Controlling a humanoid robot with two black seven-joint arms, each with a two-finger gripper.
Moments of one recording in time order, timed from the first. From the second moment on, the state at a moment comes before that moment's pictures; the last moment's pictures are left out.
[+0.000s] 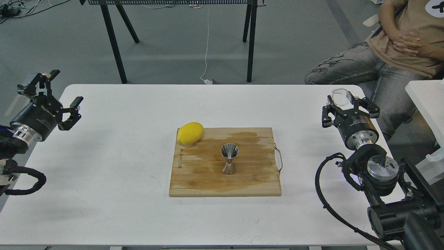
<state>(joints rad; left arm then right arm) -0.54 0.68 -0.61 -0.73 0.11 -0.49 -0.49 0.24 -0.12 1.42 1.13 0.25 -0.12 0.12</state>
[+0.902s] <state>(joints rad) -0.54 0.68 -0.61 -0.73 0.11 -0.49 -0.49 0.25 -0.10 1.45 0.99 0.29 -0.32 0.12</state>
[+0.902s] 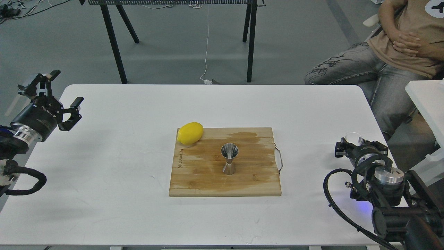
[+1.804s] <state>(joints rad) -0.54 0.68 -0.61 -0.73 0.11 -0.49 -0.49 0.24 -0.07 1.41 1.01 0.29 -0.32 0.10</state>
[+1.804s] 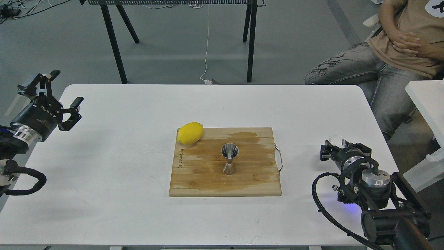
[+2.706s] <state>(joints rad) -0.54 0.68 -0.61 -0.73 0.11 -0.49 -0.49 0.21 -0.08 1.43 1.09 0.30 -0.32 0.10</state>
